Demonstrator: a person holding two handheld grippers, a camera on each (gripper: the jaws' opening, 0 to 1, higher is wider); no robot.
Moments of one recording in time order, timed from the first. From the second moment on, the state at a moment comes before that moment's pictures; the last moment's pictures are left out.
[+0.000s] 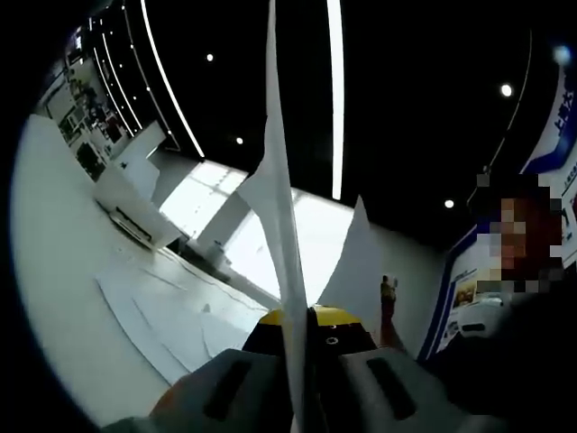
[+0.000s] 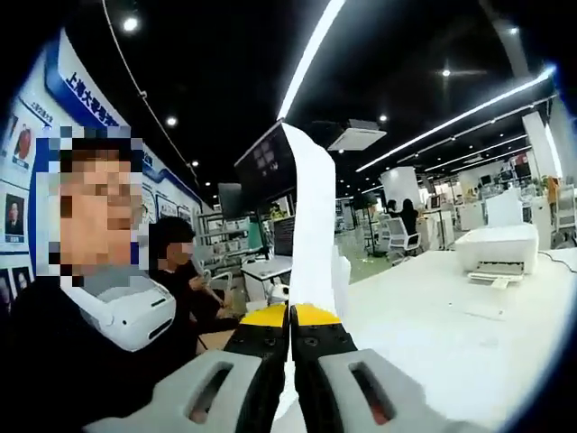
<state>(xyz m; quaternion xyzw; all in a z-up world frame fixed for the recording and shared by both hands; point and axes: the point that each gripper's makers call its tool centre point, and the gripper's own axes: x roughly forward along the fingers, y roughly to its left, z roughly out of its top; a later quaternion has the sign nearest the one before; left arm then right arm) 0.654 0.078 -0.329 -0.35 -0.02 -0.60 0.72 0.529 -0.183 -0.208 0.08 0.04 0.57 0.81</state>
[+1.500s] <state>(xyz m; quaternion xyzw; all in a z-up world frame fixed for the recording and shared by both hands) 0.654 0.074 -0.332 -0.35 -0.01 -0.61 0.71 0.564 -0.099 -0.263 0.08 0.17 0.66 0.73</state>
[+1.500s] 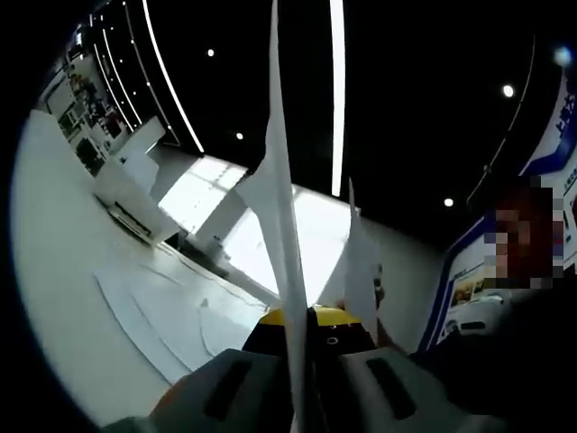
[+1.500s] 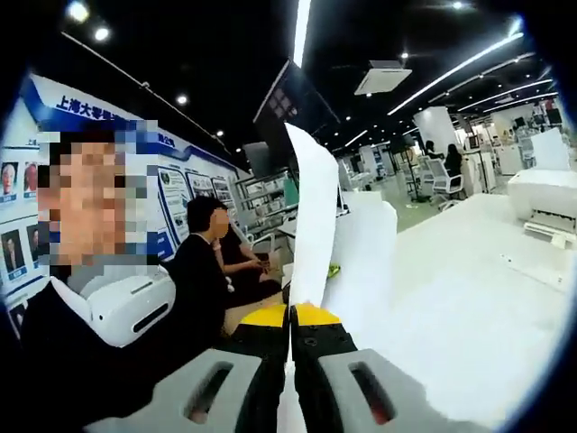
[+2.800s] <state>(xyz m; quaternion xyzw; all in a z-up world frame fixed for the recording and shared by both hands) 0.670 0.066 -0.361 -0.40 0.08 -0.59 0.70 0.651 -0.096 -0.321 0.08 0.27 0.65 0.71</state>
